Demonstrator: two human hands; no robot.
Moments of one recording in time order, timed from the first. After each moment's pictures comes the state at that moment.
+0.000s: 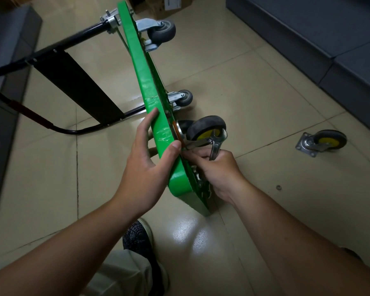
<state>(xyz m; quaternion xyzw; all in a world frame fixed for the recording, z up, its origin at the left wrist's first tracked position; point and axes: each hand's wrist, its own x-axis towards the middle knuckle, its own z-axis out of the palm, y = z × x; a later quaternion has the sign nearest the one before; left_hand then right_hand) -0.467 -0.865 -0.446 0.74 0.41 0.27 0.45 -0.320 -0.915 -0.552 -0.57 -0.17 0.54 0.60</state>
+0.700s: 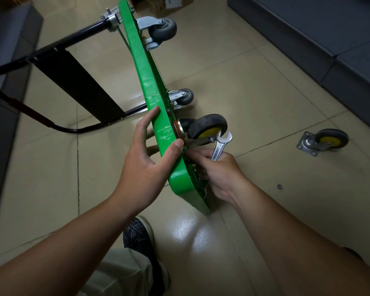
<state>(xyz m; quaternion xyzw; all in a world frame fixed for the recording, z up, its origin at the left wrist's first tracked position) -0.469 -0.863 -0.443 0.74 0.41 0.27 0.45 -0.322 -0.914 -0.551 -0.50 -0.08 0.59 0.63</state>
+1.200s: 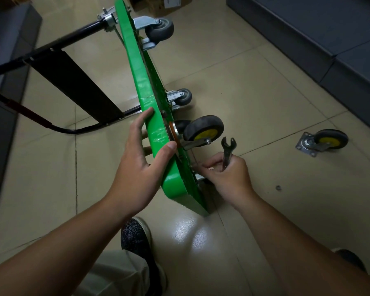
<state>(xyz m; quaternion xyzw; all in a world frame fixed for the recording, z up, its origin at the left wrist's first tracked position) -0.465 -0.863 -0.435 0.75 0.43 0.24 0.45 -0.302 -0.941 -0.579 -0.67 -0.24 0.40 0.57</state>
